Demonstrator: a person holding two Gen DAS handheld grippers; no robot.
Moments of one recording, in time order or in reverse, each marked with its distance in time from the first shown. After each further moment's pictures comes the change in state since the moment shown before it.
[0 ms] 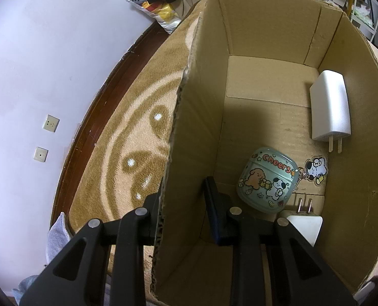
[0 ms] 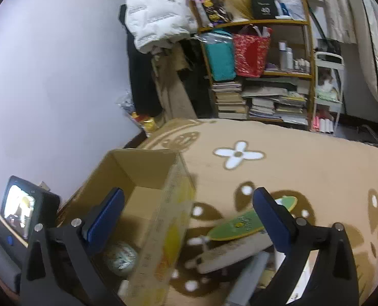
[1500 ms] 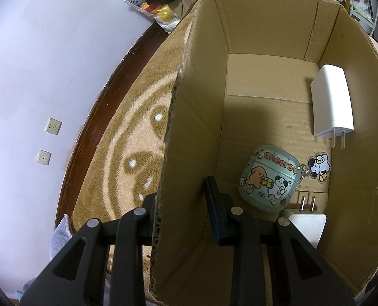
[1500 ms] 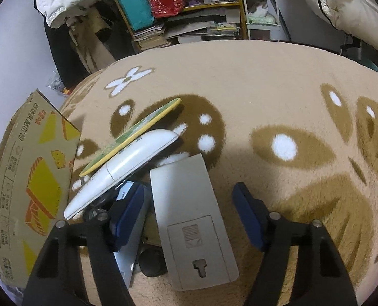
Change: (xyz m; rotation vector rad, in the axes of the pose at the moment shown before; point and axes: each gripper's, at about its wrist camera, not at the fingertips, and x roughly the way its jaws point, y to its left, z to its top) left arm 0.000 -0.006 -0.001 0.022 0.001 0.022; right arm 0.023 -0.129 -0.084 0.256 0.271 -0.245
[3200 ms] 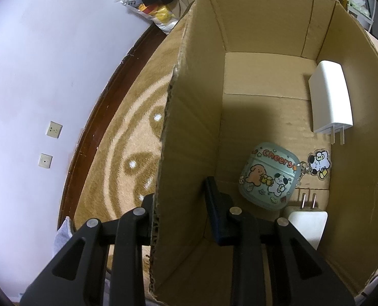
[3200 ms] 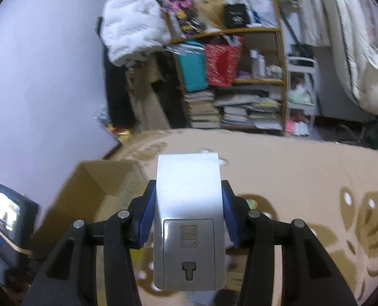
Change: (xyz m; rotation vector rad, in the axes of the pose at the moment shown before) left arm 0.002 0.004 -0.005 0.018 -0.005 0.004; right arm -0.091 0.106 0.038 -0.211 -0.360 0.173
